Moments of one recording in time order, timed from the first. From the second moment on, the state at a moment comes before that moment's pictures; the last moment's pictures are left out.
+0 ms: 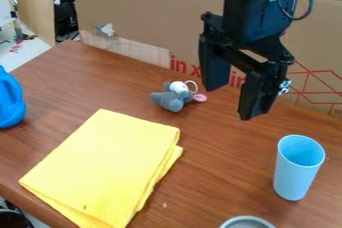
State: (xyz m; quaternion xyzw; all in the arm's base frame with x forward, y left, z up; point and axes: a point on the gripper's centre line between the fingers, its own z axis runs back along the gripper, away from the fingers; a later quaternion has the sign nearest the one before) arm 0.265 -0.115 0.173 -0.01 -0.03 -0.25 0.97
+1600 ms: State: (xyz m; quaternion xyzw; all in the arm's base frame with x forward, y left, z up) arm 0.317 -0.131 0.089 -0.07 -0.03 -0.16 0.98
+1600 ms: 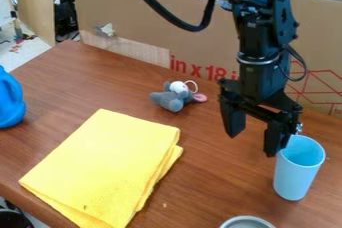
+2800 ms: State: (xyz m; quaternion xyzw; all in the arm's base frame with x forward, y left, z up) arm 0.332 -0.151 0.081 -0.12 -0.05 -0.12 0.98
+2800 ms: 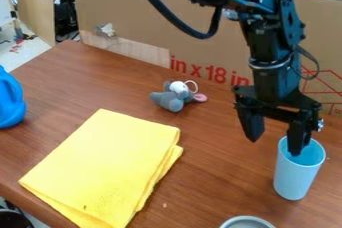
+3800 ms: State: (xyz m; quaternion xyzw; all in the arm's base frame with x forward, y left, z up) arm 0.316 -0.138 0.071 -0.08 0.00 -0.10 0.99
